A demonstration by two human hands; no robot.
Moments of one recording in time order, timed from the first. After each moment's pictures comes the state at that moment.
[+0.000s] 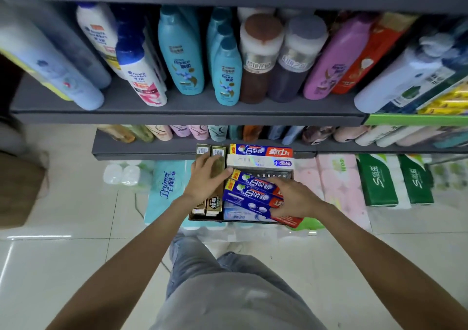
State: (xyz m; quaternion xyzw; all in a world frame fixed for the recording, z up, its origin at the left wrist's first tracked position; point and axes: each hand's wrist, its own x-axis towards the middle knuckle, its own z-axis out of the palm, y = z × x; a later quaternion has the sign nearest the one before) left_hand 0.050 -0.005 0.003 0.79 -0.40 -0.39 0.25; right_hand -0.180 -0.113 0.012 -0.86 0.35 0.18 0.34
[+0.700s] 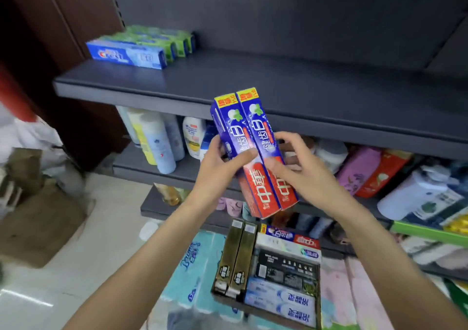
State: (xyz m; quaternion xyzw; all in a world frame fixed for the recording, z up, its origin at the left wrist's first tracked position) left_hand 0.076 0.002 0.262 0.62 -0.27 -0.30 0.68; right_hand -0.057 -0.102 0.278 -0.82 0.21 -0.19 0.49
